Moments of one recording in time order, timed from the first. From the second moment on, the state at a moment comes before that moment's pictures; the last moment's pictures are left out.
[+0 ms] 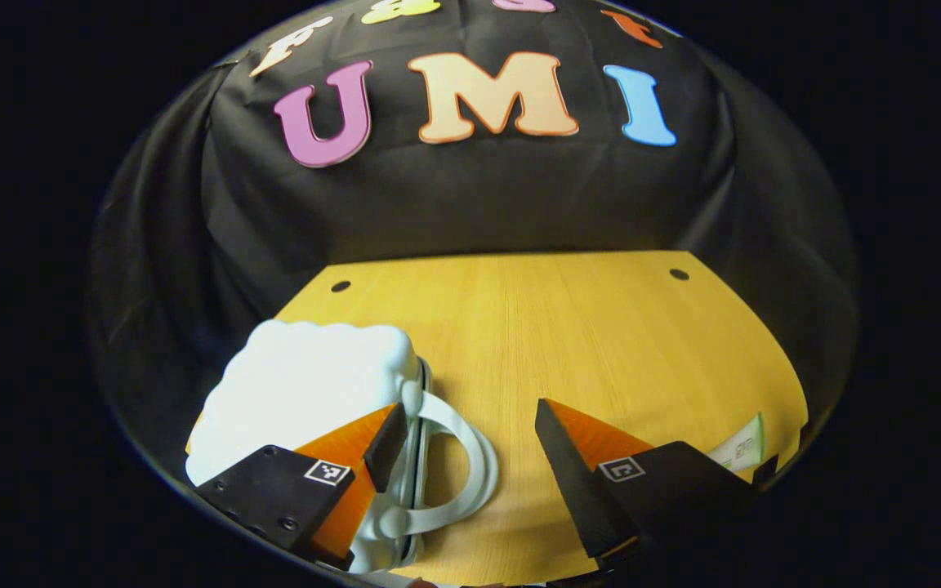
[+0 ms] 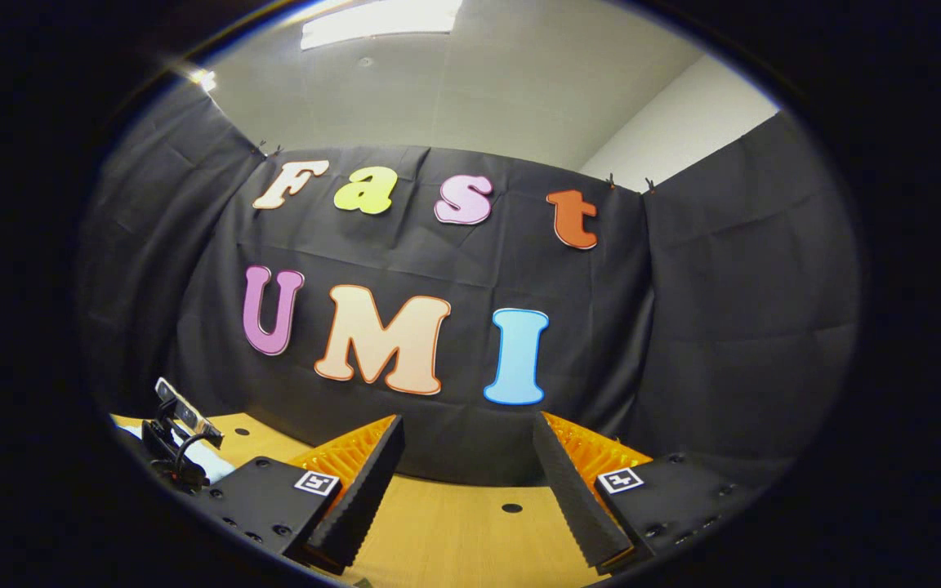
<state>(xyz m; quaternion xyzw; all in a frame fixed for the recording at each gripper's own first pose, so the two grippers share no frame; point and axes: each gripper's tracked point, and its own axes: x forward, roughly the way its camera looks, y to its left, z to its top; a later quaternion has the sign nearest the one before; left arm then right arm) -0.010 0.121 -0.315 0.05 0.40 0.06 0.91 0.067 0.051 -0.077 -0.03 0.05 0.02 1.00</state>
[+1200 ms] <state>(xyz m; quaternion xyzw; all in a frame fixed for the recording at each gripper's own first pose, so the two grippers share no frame) -0.024 0.116 -0.368 -0.02 0.53 0.04 0.85 0.051 0.029 -0.065 -0.07 0.03 0.01 1.00</state>
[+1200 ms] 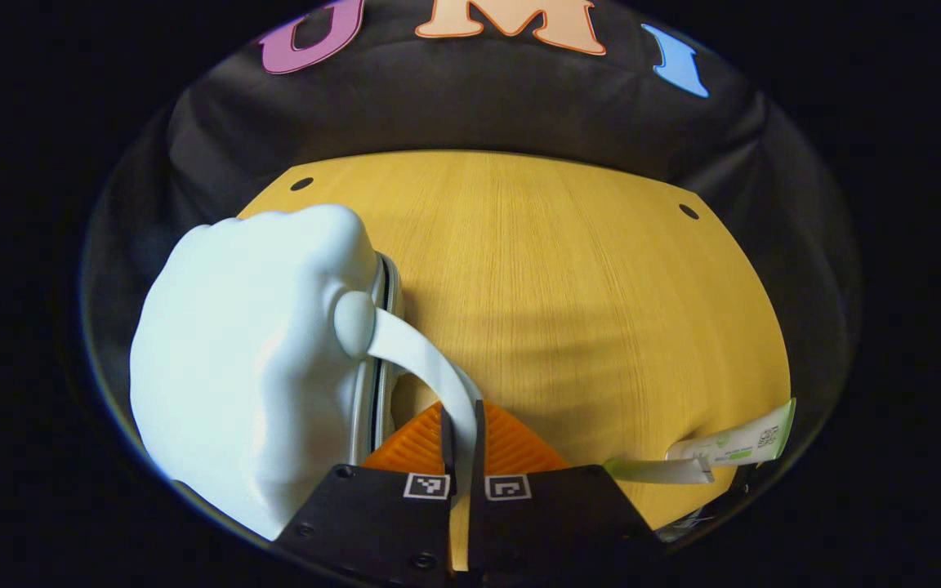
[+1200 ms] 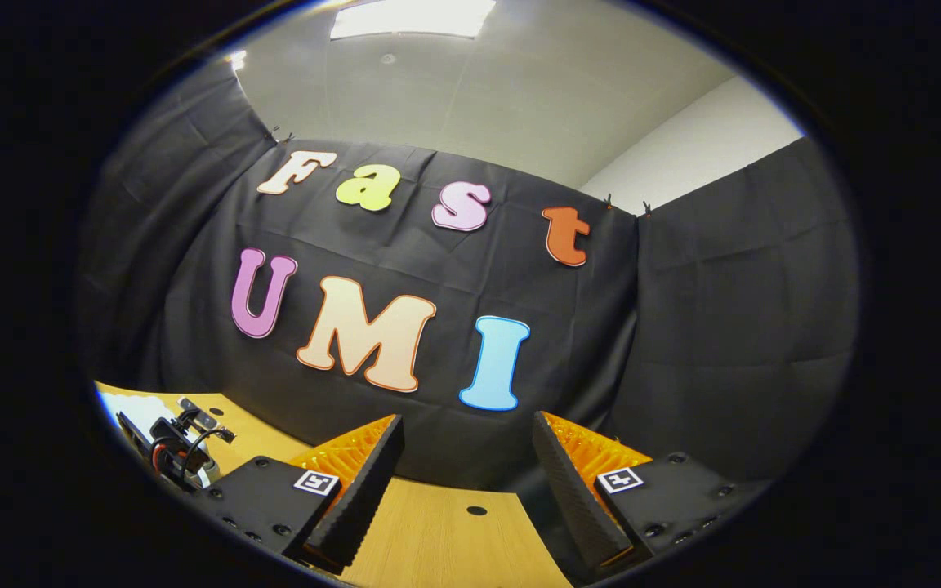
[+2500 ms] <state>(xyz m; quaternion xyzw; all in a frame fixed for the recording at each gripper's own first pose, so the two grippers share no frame) 0.018 0.325 -0.146 0.01 0.35 0.07 0.93 0.050 0.194 -0.054 -0.01 0.01 0.03 1.00</state>
